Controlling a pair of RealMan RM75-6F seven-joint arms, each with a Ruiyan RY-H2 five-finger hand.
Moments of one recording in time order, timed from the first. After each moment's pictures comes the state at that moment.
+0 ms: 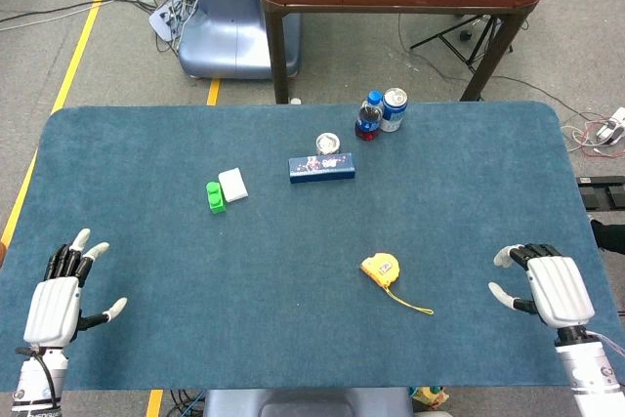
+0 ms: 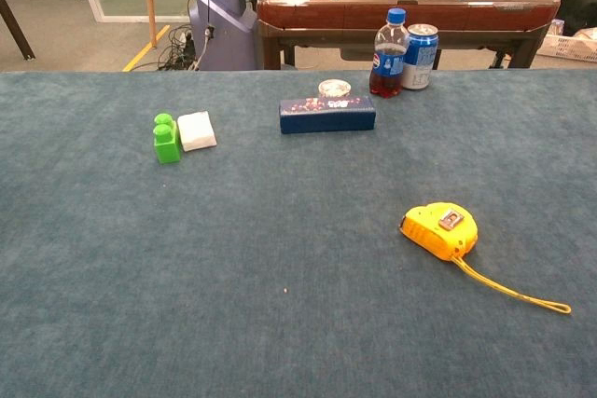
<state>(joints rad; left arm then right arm) -0.10 -1.25 -0.07 -1.80 1.44 1.51 0.15 0.14 -1.07 0.04 -1.78 -1.49 1.40 -0.08</state>
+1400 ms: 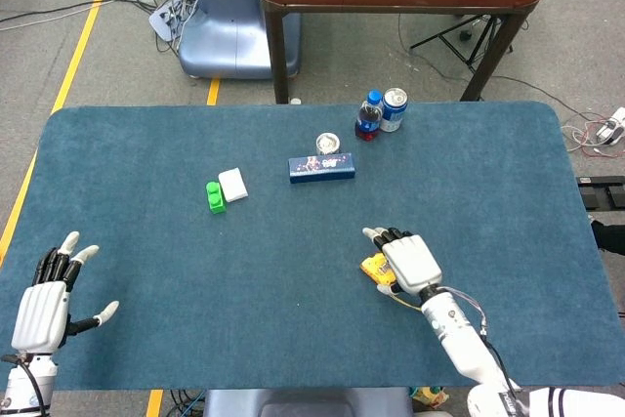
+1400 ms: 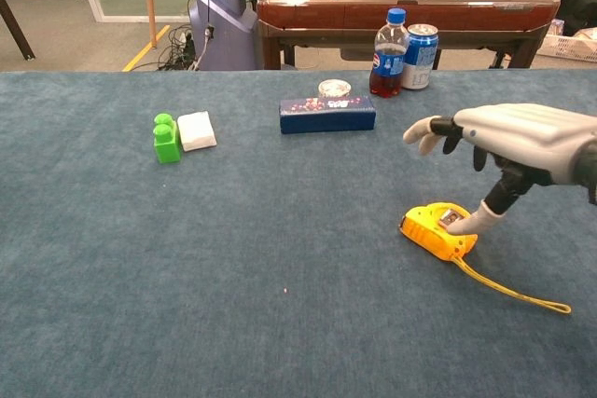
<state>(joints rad) -0.07 -1.21 -0.06 -1.81 1.46 1.53 0.09 0.54 -1.47 0.15 -1.80 -1.04 1.02 -0.71</state>
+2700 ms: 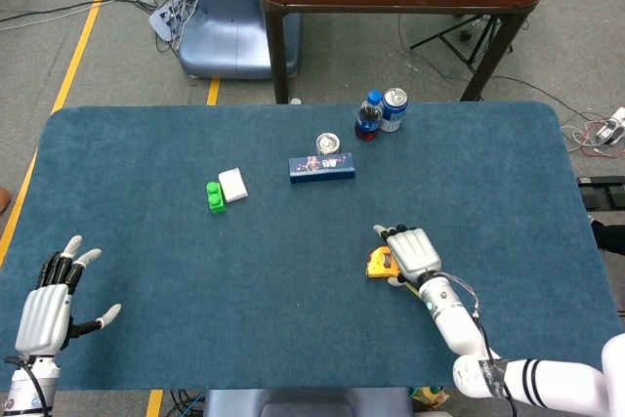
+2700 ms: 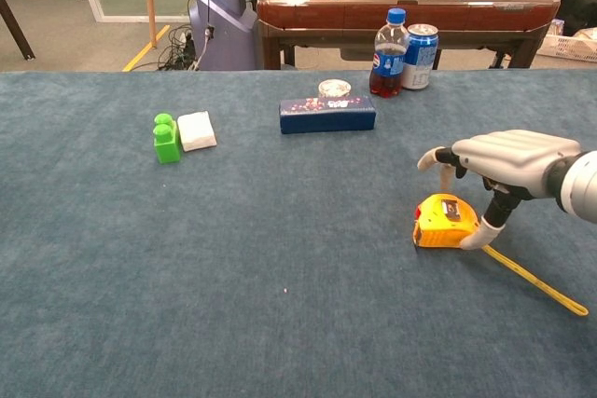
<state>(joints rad) -0.06 -1.23 -0.06 -1.79 1.45 1.52 0.06 0.68 -1.50 0.08 -1.63 -0.83 0.98 -0.73</state>
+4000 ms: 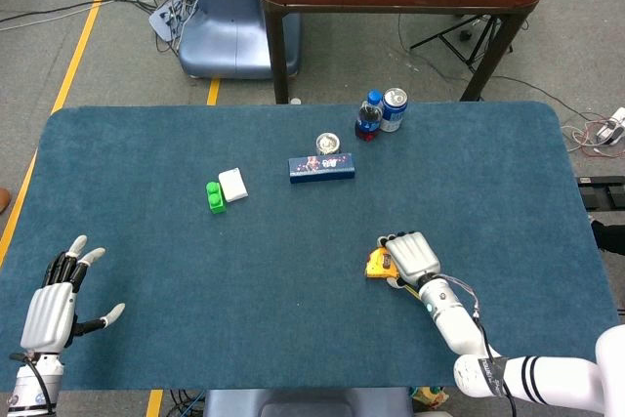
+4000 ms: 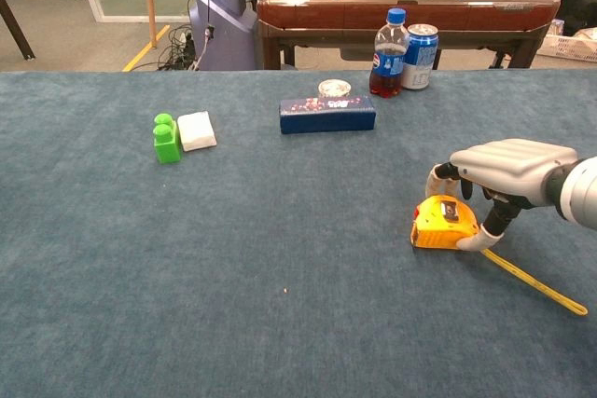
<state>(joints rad) -0.08 -1.24 -0.07 -1.78 1.43 1.49 0.04 0.72 -1.50 0.03 -1.63 -0.80 0.98 -0.71</state>
